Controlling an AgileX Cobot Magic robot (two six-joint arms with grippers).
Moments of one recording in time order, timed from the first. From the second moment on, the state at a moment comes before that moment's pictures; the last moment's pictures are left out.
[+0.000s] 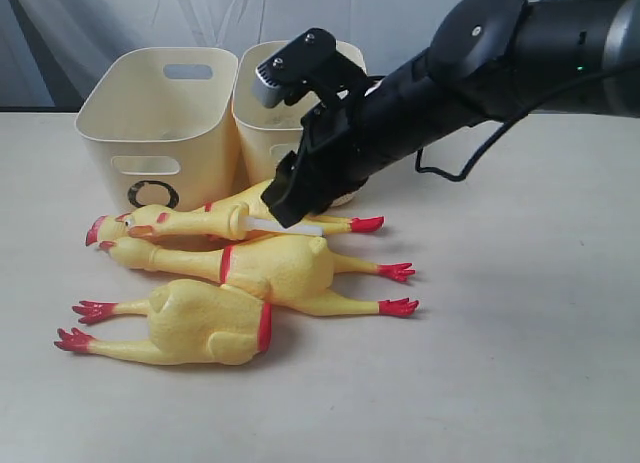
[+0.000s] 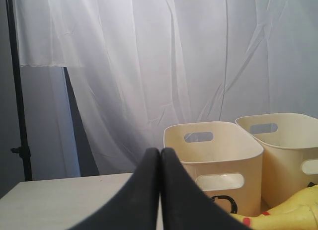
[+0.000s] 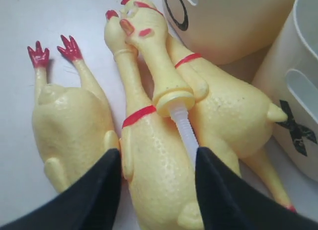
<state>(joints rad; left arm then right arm) -0.05 0.00 0.00 0.02 -0.09 0.04 0.60 1.79 -1.27 0.74 0.57 -1.03</state>
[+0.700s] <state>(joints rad) -0.05 0.00 0.00 0.02 -0.09 0.04 0.68 2.01 -1.35 0.50 0.38 -1.04</state>
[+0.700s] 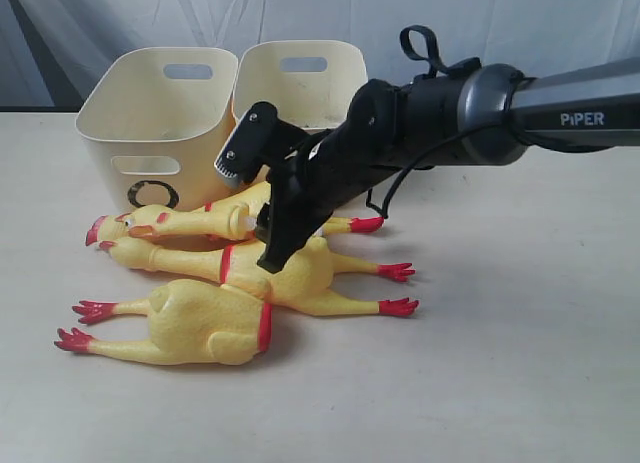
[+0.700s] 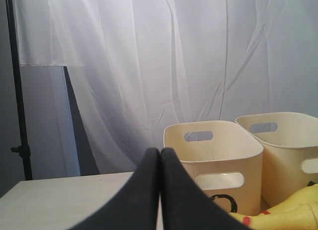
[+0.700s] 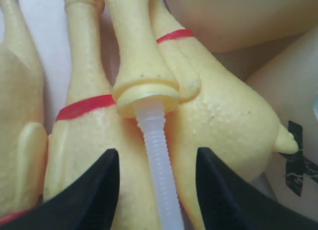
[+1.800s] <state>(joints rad) -0.05 0.00 0.00 0.02 -0.09 0.04 0.68 2.06 -1.36 0.50 0.32 -1.04</state>
